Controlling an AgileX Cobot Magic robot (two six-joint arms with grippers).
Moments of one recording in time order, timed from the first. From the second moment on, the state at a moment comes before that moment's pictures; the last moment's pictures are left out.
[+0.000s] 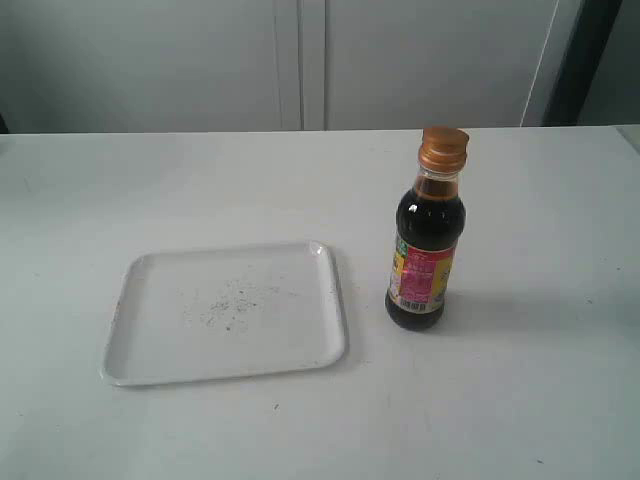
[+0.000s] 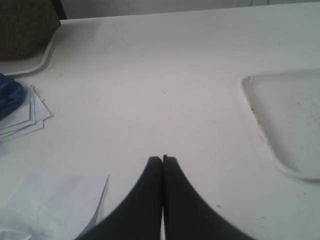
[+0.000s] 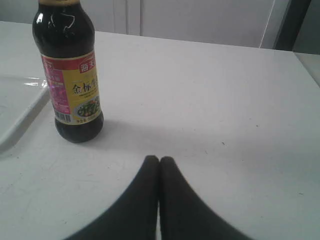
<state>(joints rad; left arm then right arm) 0.06 0.00 0.02 -0.09 0.36 0.15 0.16 0.01 0.00 0.00 0.34 -0.01</state>
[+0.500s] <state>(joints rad) 0.06 0.00 0.02 -0.09 0.12 0.09 0.16 0.01 0.00 0.00 0.34 0.00</state>
